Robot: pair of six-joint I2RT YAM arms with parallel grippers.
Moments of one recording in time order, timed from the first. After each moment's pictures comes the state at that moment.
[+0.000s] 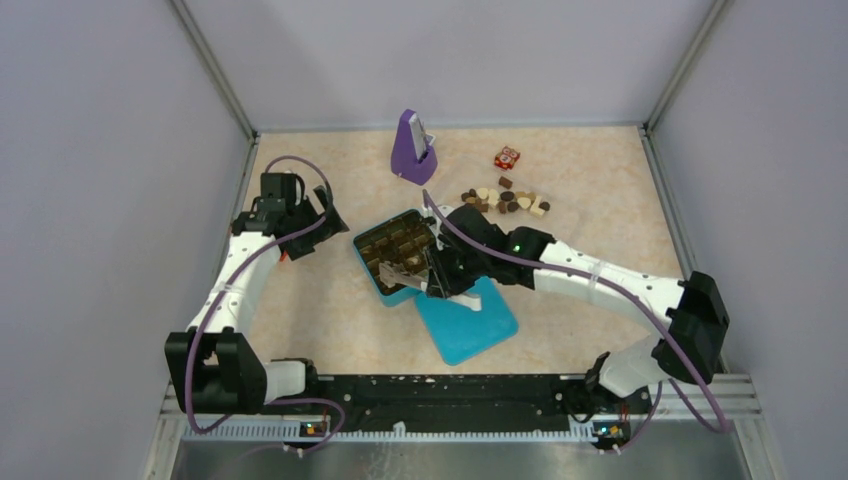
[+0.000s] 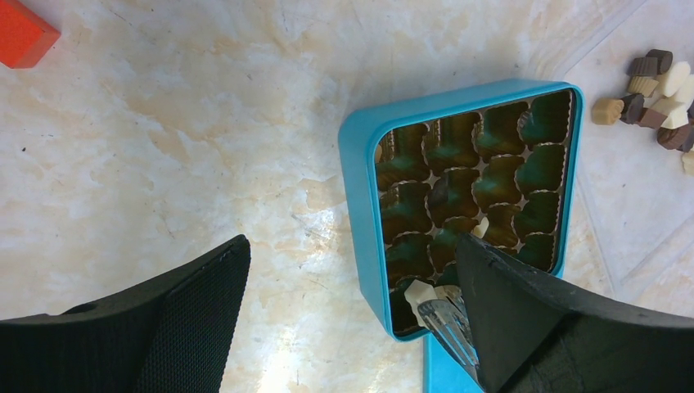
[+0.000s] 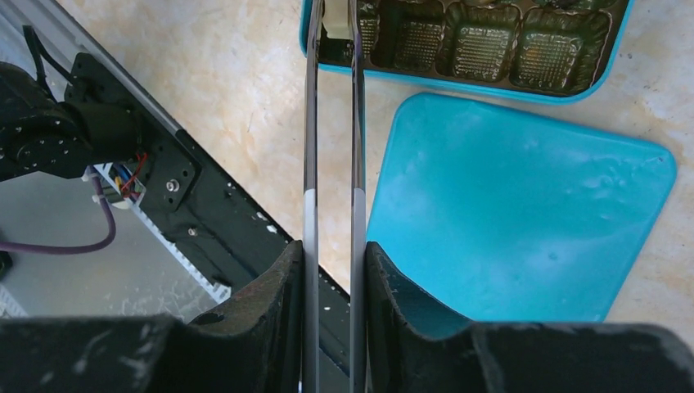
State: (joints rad) left arm -0.01 1.26 1.04 -0.69 0.11 -0.54; right arm 1.01 1.44 1.23 -0.61 -0.09 0.47
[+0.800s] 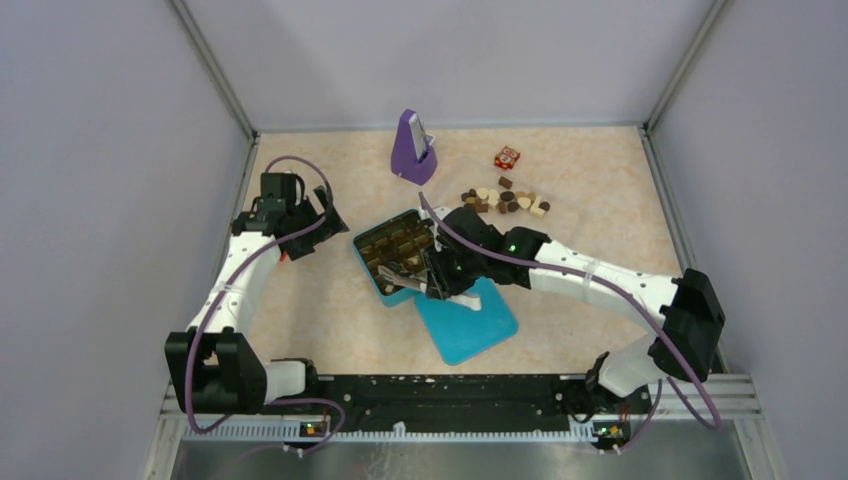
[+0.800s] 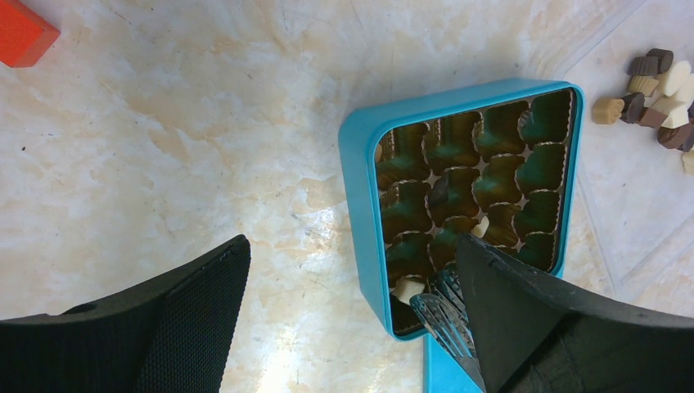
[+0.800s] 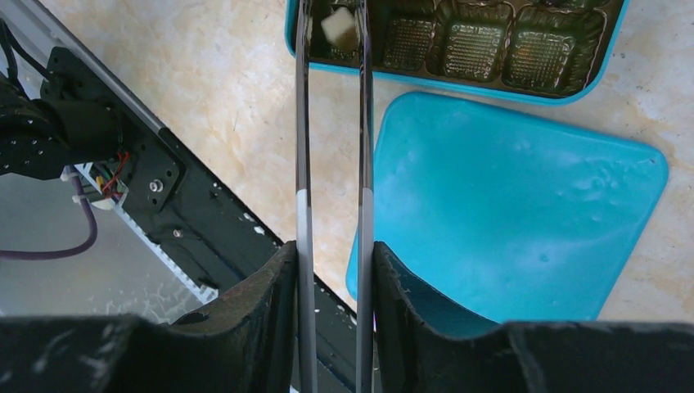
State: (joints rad) left arm -0.01 1.27 1.04 -0.69 0.12 -0.54; right arm 1.01 1.47 1.23 -0.61 -0.08 0.45
